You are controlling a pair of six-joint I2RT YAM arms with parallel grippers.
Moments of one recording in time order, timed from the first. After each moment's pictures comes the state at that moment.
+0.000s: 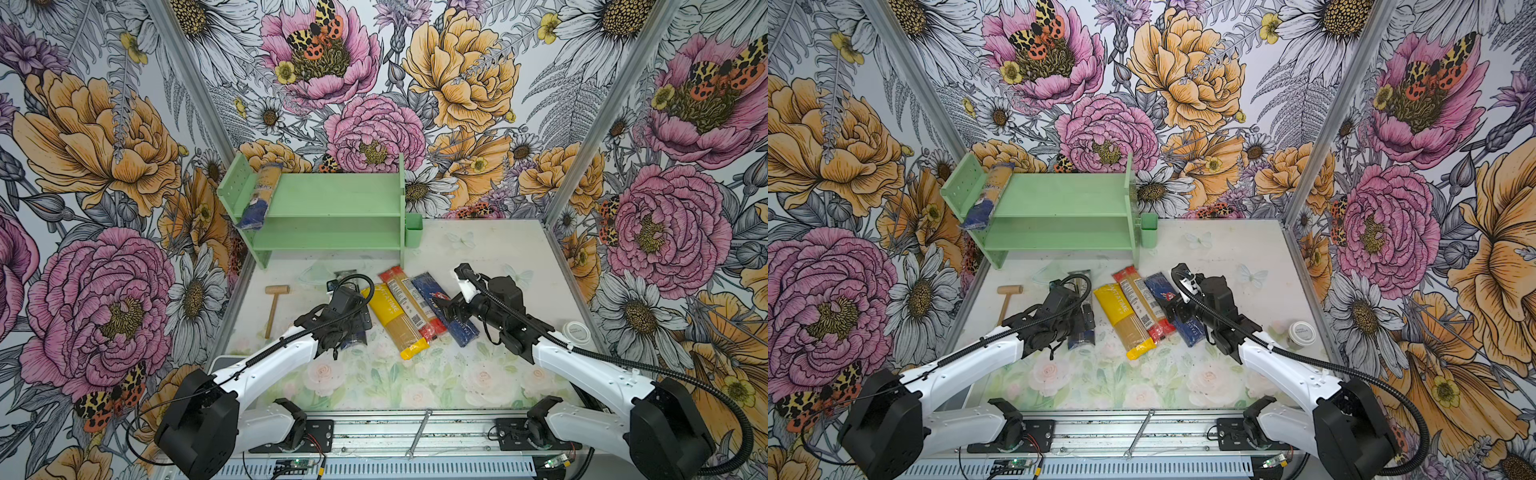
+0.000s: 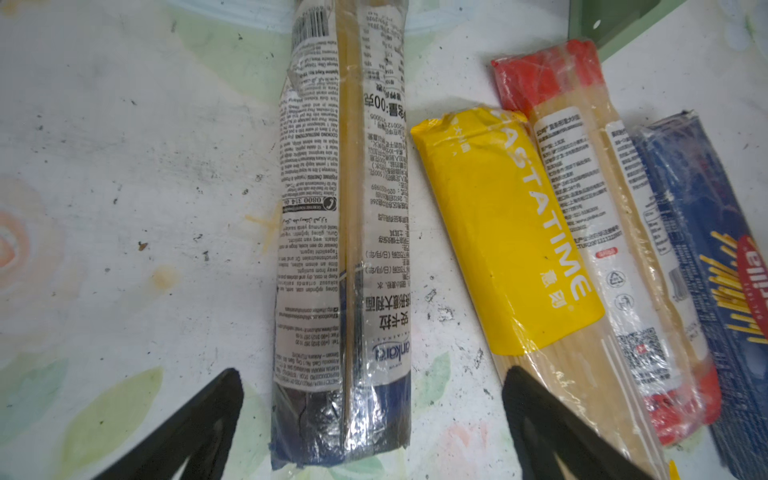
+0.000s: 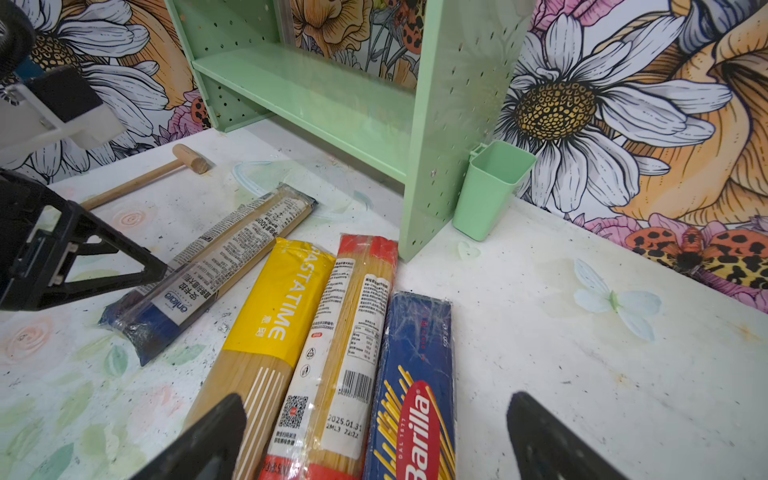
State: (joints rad) left arm -0.58 1.20 0.68 -0.43 -0.28 -0.74; right arm 0.50 1.14 0.61 0.15 -0.19 -0.11
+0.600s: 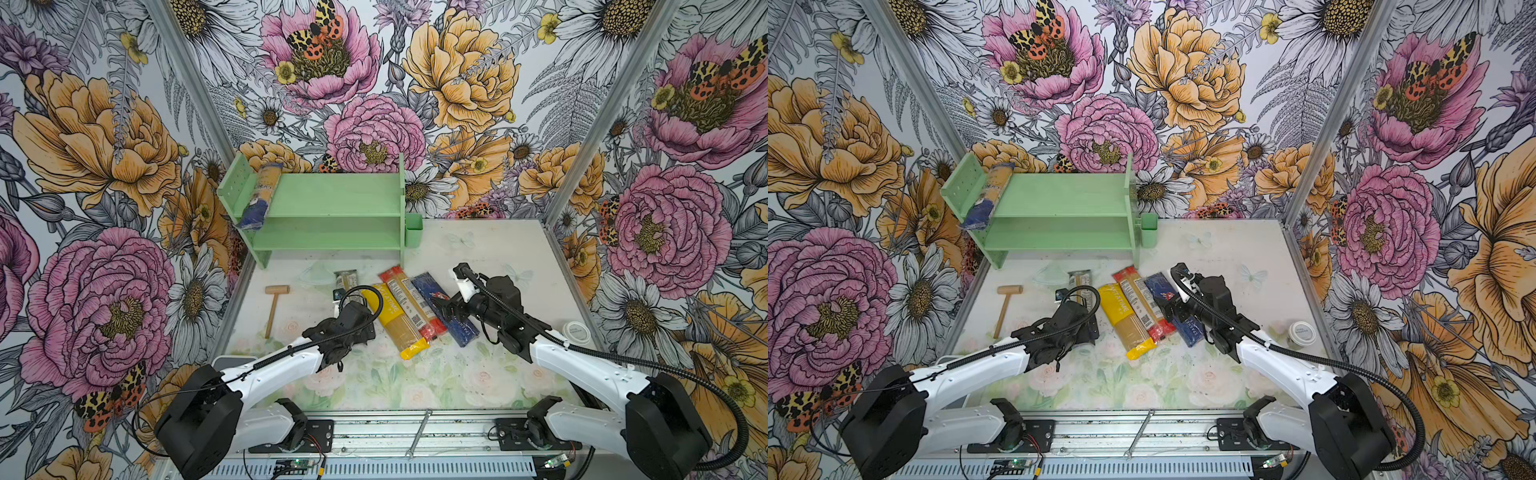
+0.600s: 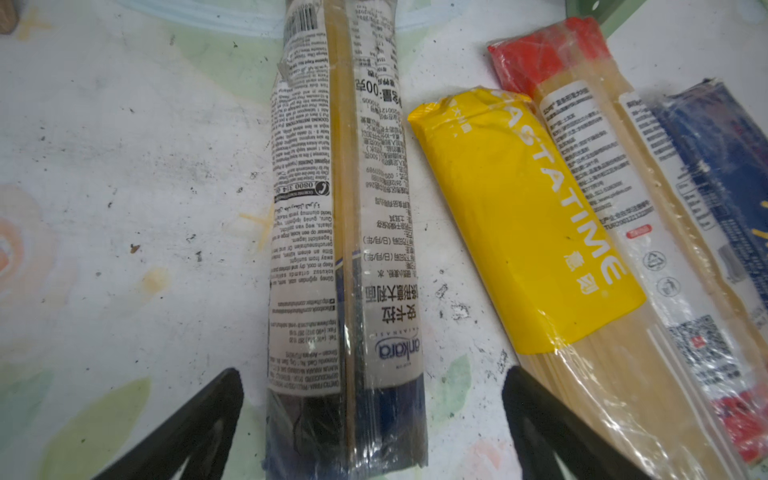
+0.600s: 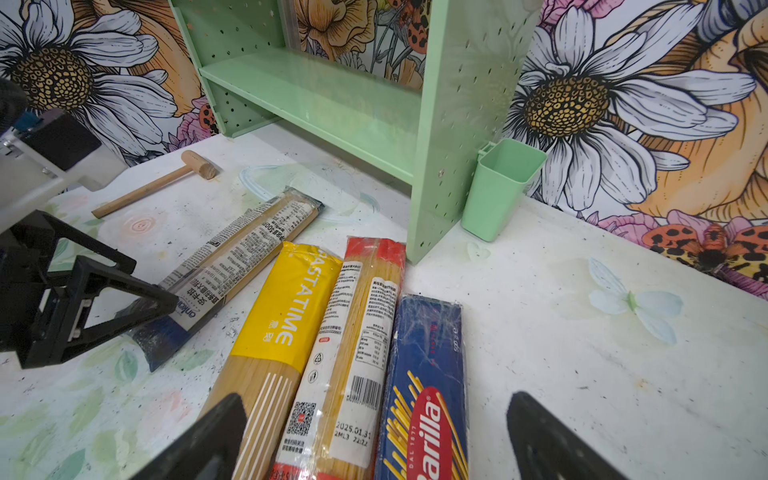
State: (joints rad) left arm -0.69 1.21 0.56 -0.29 -0.42 -0.74; right arm 0.50 1.17 0.60 0.18 -0.21 -0.09
